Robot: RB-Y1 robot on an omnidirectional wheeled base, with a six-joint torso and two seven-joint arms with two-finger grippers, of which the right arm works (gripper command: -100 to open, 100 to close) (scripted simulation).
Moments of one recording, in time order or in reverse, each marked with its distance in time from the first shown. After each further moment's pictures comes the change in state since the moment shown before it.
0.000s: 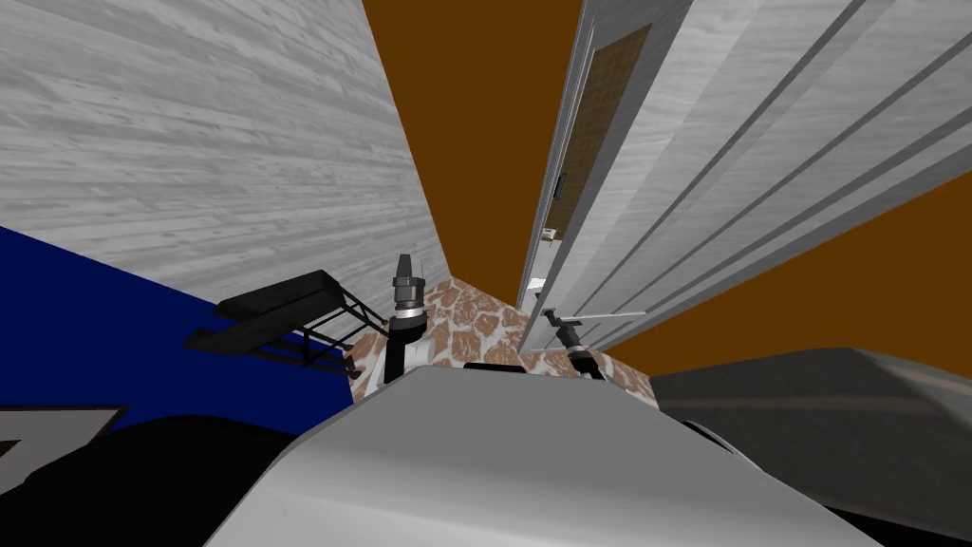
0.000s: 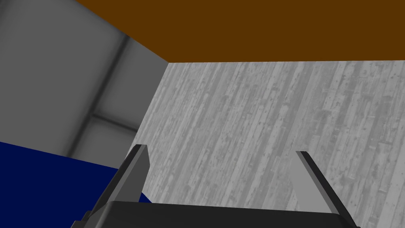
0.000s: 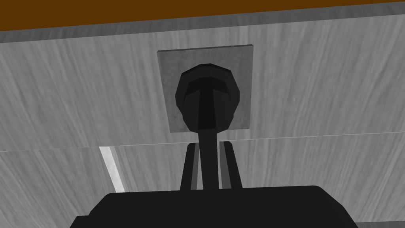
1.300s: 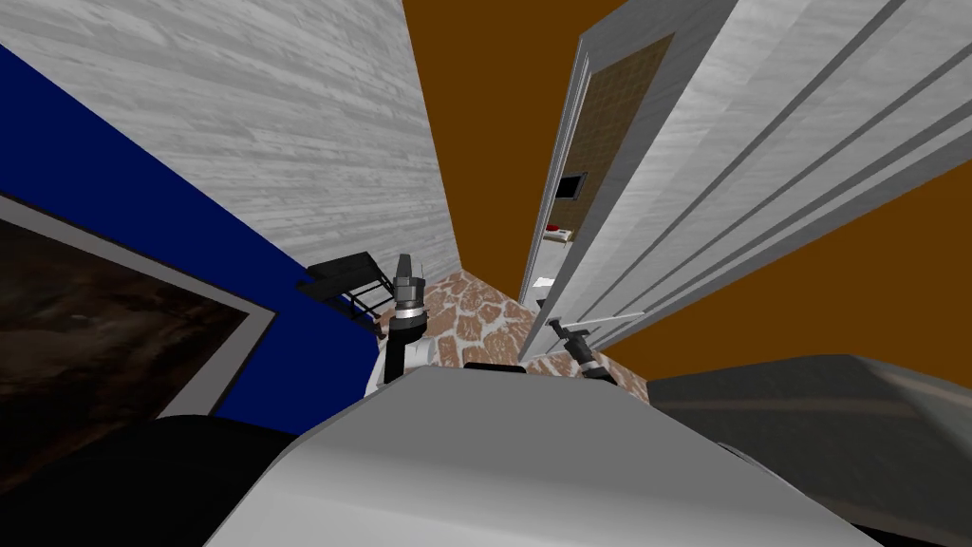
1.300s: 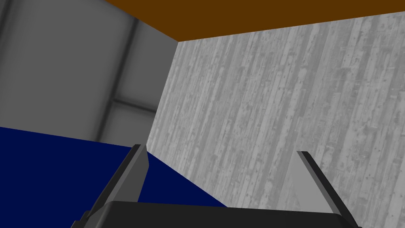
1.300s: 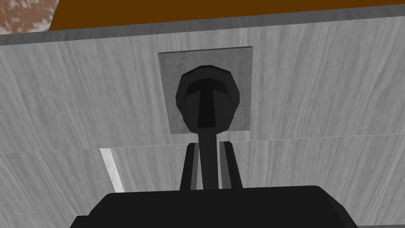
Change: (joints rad) arm 0.089 -0.097 0.115 0.000 -0.012 -0.147 -0.075
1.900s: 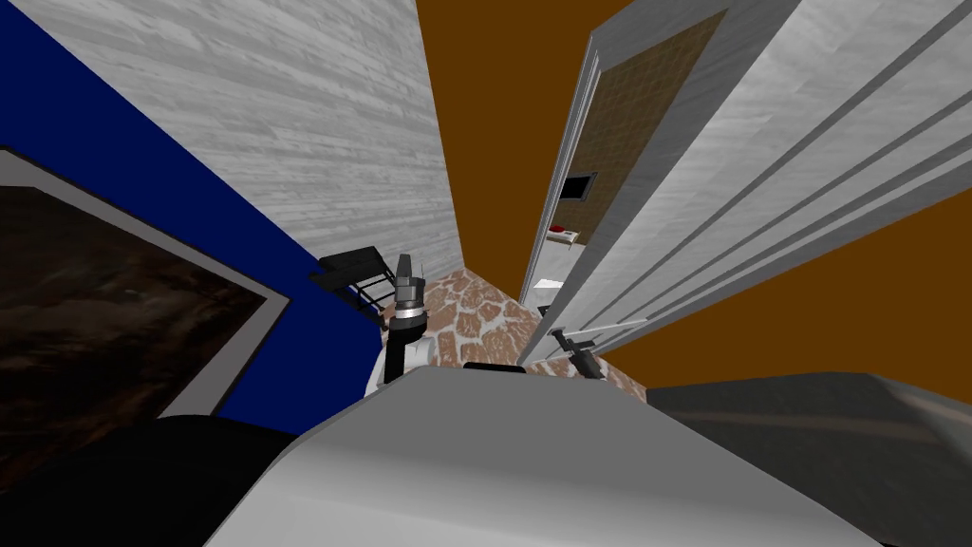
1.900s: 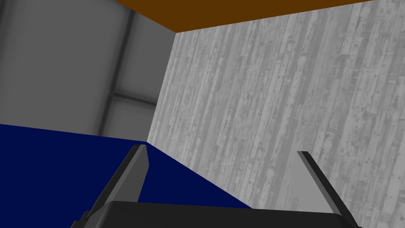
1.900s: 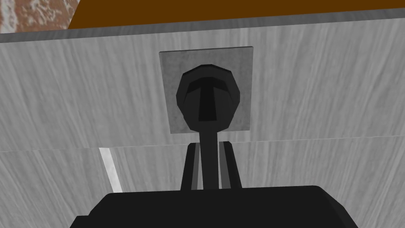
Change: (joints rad) arm 0.085 -0.017 0.048 0.012 -0.011 -0.126 0.007
